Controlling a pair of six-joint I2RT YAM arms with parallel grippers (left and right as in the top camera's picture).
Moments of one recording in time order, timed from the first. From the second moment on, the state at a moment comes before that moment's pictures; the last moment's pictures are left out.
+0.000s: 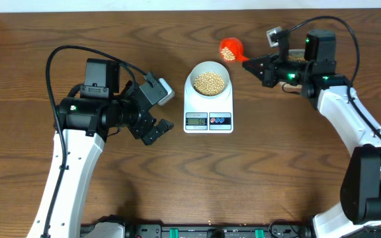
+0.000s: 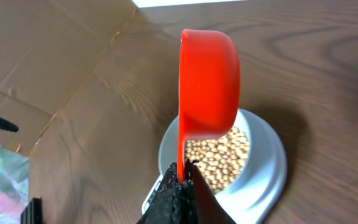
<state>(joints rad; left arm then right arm) -0.12 1.31 1.26 -1.06 0.50 0.72 0.06 1.75 1.18 -0.08 -0.95 0.10</state>
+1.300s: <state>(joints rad) -0.12 1.31 1.26 -1.06 0.50 0.72 -0.36 1.75 1.18 -0.36 -0.63 -0.11</state>
